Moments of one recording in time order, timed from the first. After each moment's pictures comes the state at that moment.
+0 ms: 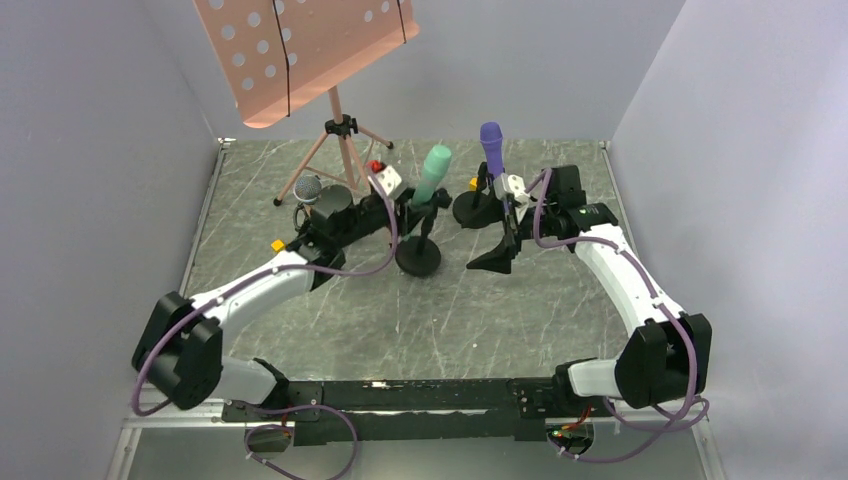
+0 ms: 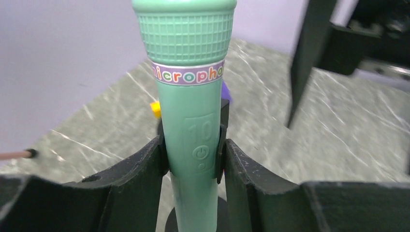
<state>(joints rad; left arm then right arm) -0.62 1.33 0.85 0.49 0.38 0.03 0.21 1.32 1.10 -0.62 -1.35 -0.81</state>
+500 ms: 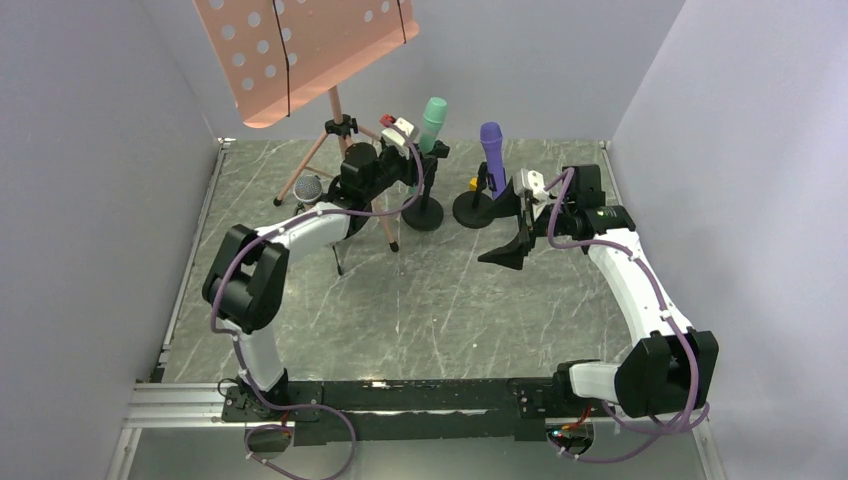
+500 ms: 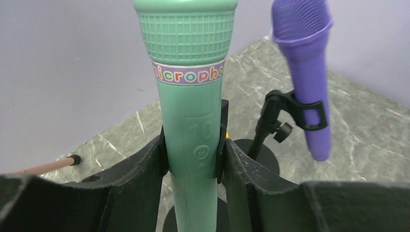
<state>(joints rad) -0.52 1.79 1.25 0.60 0.24 -0.01 0.11 1.27 1.10 -0.65 -1.37 -0.83</state>
